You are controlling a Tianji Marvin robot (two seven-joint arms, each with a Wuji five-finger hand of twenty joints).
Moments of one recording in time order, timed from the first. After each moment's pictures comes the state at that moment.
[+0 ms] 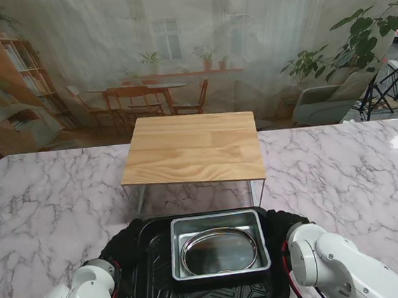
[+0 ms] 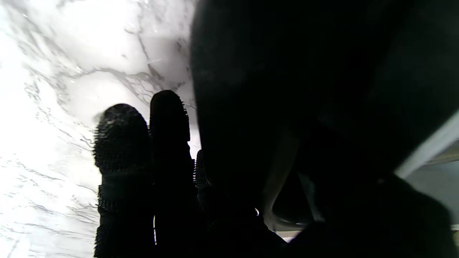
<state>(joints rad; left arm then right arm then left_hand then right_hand) 1.86 -1.08 -1.27 -1.86 0.55 0.37 -0.12 -1.63 -0.99 1.06 -1.85 -1.01 0.57 0.55 1.20 -0.30 0.47 -0.03 0.17 0.39 0.17 0.45 0.46 0.22 0.39 0.44 0.74 0.28 0.61 0.76 0.50 0.20 1.19 0.52 0.60 -0.41 0.82 -0.05 0.16 0.39 0.50 0.63 0.39 0.27 0.80 0.54 0.97 0.23 0.74 0.48 0.86 0.30 1.39 0.28</state>
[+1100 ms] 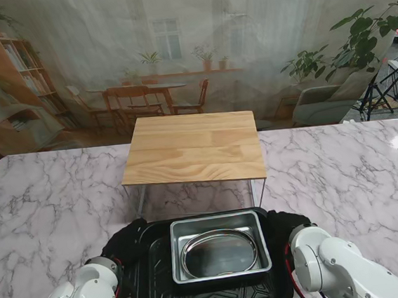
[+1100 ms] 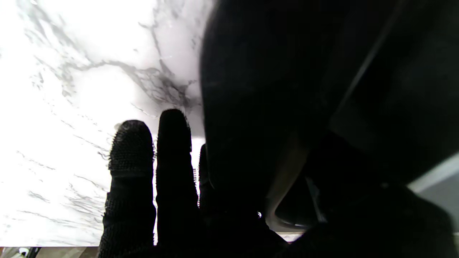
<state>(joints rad) 1.83 -1.09 -1.26 -1.83 0.57 0.37 -0.08 -1.67 -1.00 1.09 -1.84 -1.05 0.50 0.52 1.20 -0.31 0.48 -0.05 0.28 0.29 0.32 0.43 0.62 0.25 0.43 0.44 0.75 0.28 0.64 0.79 0.51 0.20 1.21 0.46 0.56 -0.36 0.79 -0.05 0.16 0.37 0.61 0.54 0.47 0.21 0.76 0.54 0.79 0.21 0.64 0.43 0.55 0.28 1.26 0.39</state>
